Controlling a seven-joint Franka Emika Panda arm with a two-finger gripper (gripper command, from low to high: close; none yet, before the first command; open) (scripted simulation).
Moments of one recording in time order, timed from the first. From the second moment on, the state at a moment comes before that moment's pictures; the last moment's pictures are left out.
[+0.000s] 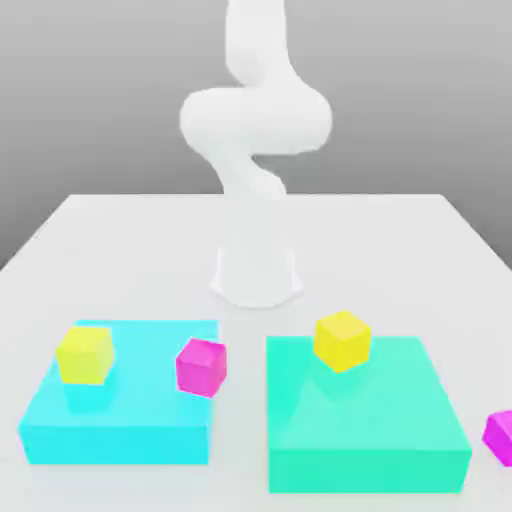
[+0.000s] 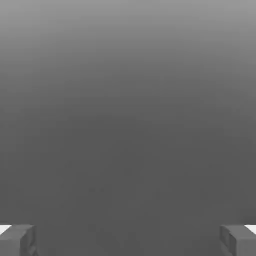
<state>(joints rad) 0.08 -0.71 -0.02 -2.30 0.03 2.33 0.69</state>
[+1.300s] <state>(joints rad) 0.65 0.50 0.03 -2.29 -0.04 2.78 -0.31</state>
